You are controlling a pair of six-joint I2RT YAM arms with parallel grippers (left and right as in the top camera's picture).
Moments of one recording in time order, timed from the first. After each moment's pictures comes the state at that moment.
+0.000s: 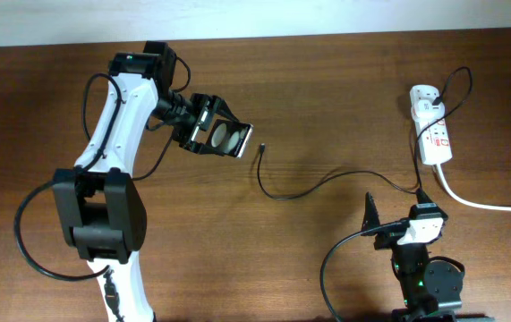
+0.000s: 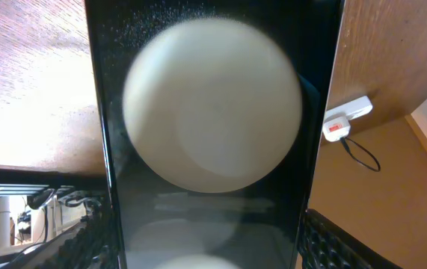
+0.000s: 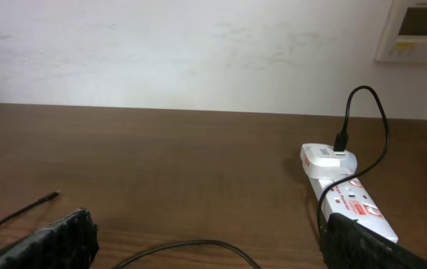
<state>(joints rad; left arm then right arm) -0.13 2.14 1.94 -1.38 0.80 -1.10 0.05 0.01 0.01 -0.05 -0.01 0.00</state>
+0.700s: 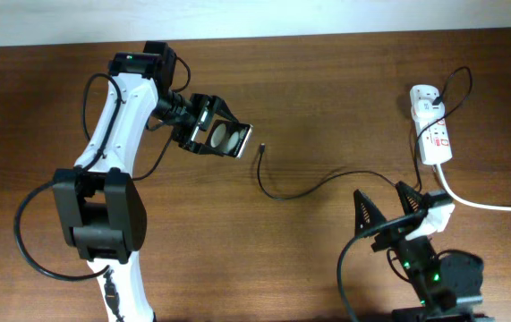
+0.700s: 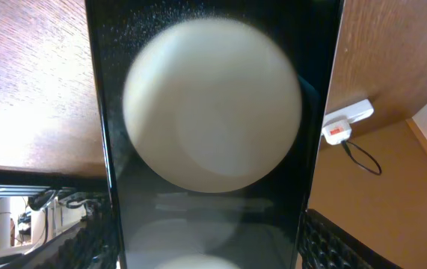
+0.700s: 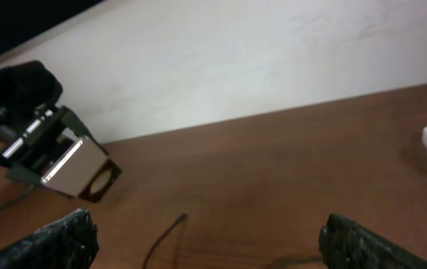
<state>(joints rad) -0.13 2.14 1.94 -1.38 0.79 -1.10 0.05 0.21 0.26 -0.14 -0.26 0.35</state>
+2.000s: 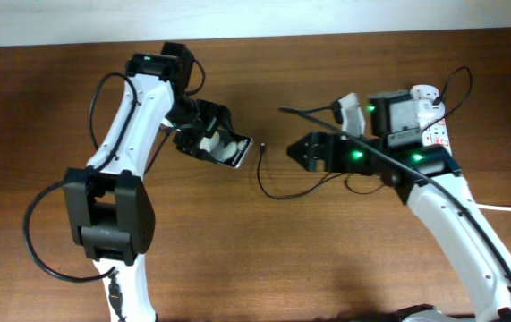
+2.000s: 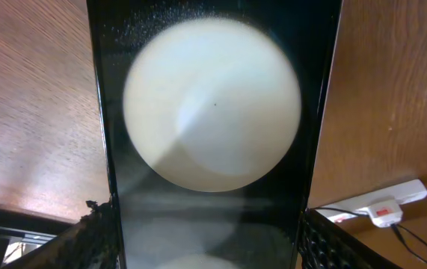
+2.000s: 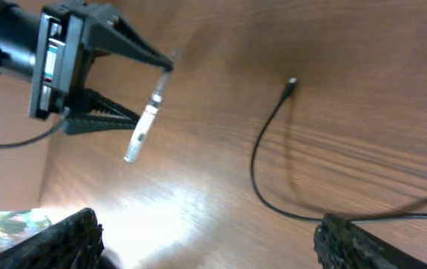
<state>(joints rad) -0.20 2.14 1.94 -1.37 0.49 -1.18 0.22 1.40 1.11 -0.59 -0.61 0.38</state>
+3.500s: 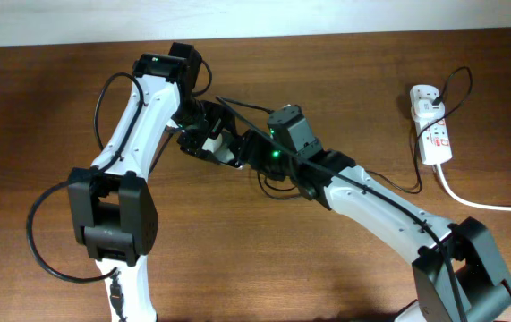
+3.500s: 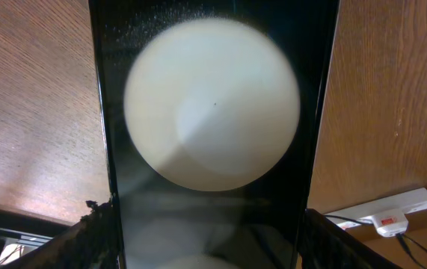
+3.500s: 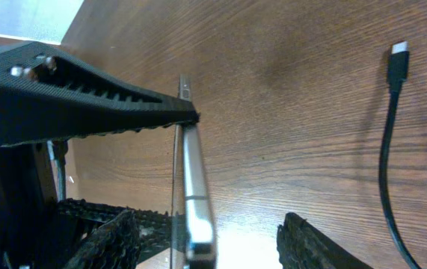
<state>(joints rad) -0.22 2.14 1.94 -1.37 0.47 -1.22 0.58 1.70 1.11 -0.13 -0.27 1.05</state>
